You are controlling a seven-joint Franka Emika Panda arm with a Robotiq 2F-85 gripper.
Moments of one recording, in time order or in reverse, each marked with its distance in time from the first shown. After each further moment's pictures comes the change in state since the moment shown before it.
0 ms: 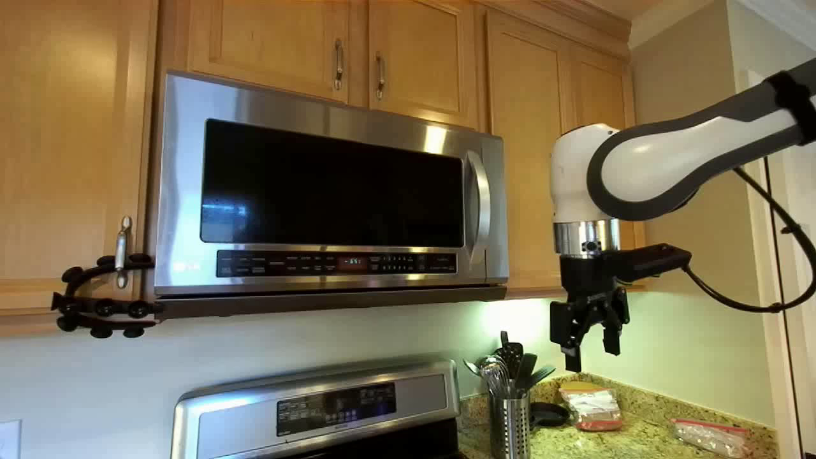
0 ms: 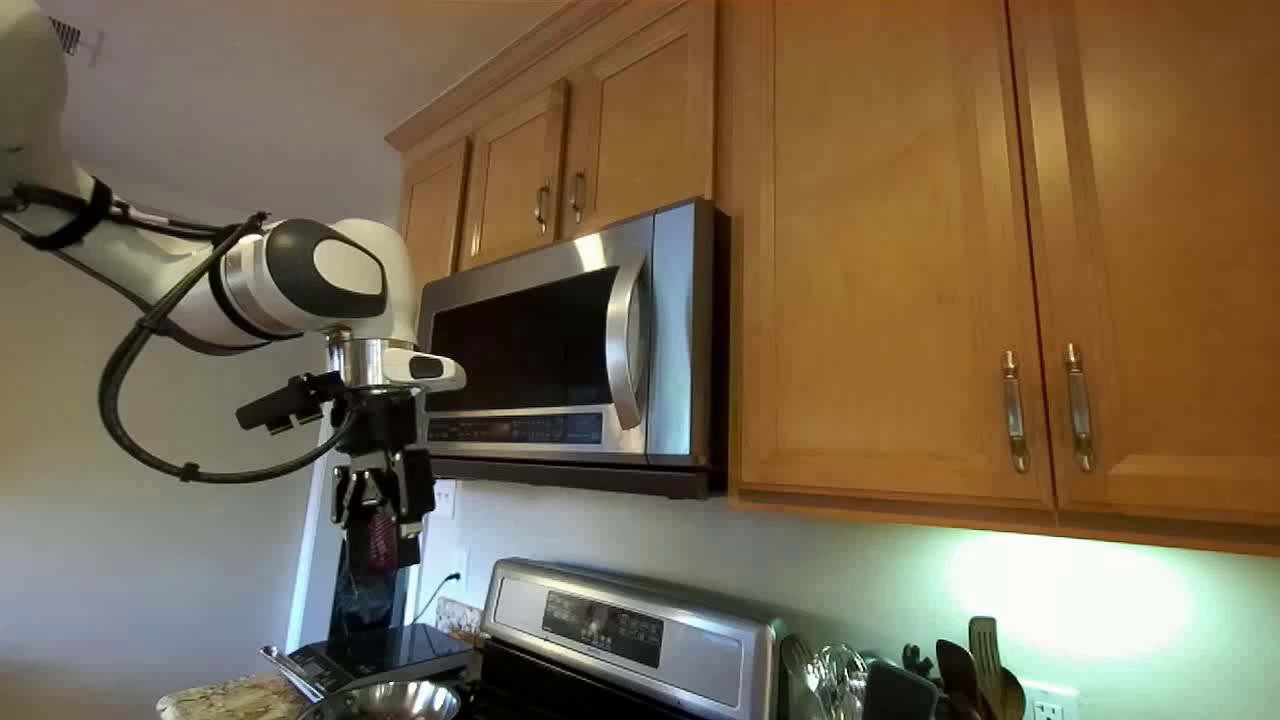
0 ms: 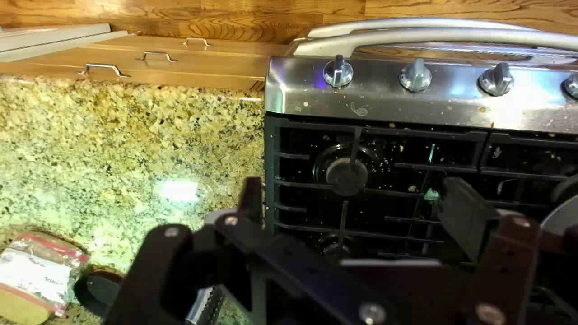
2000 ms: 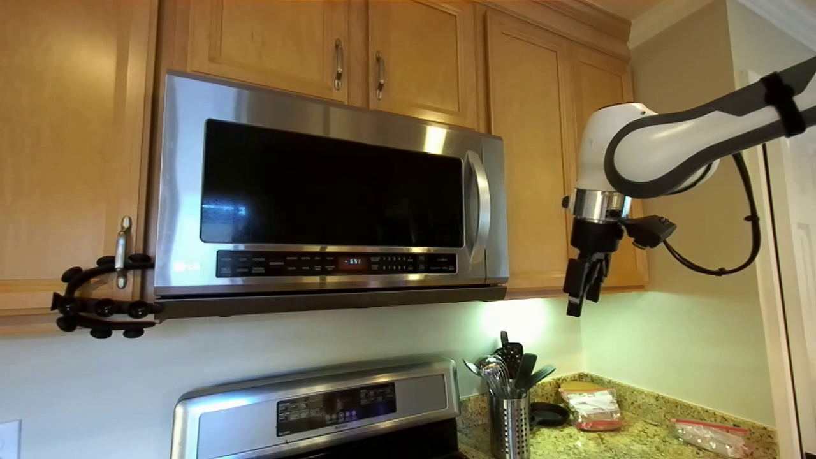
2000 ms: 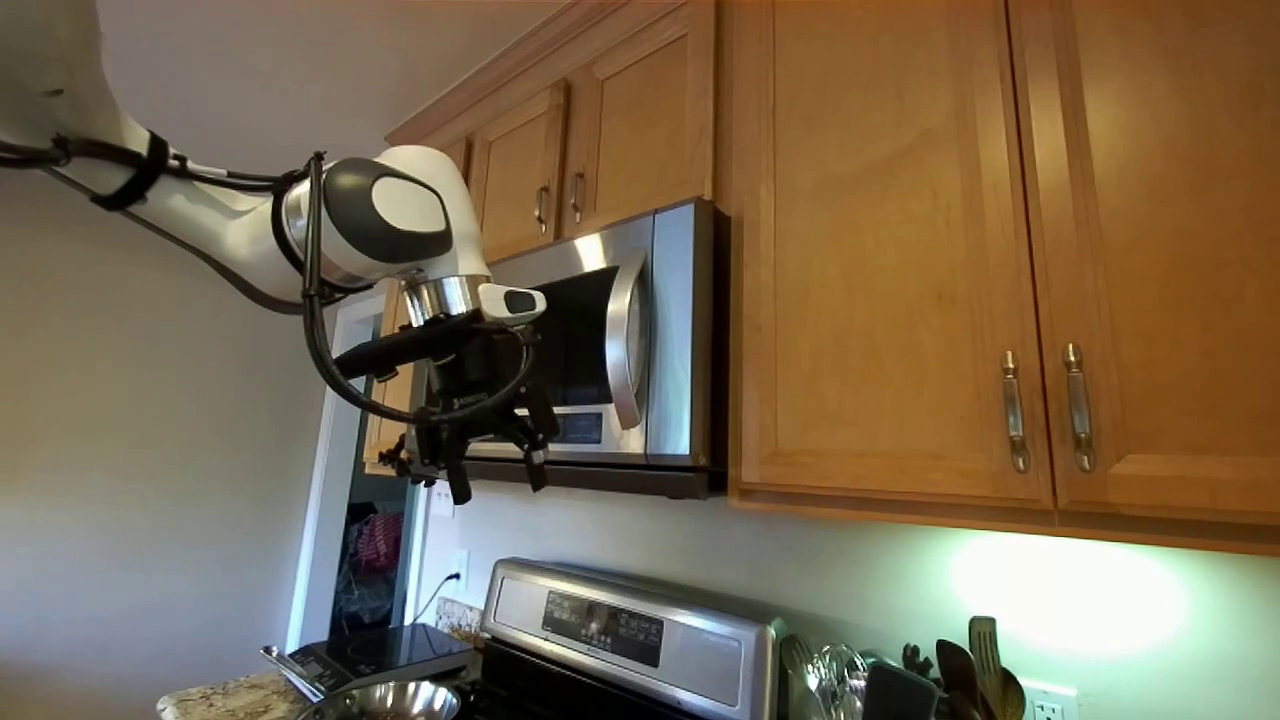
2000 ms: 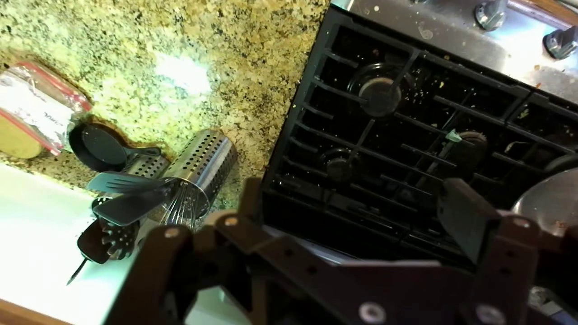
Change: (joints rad) arm -0.005 -0.013 -0.205 0.072 -0.128 0.154 -0.439
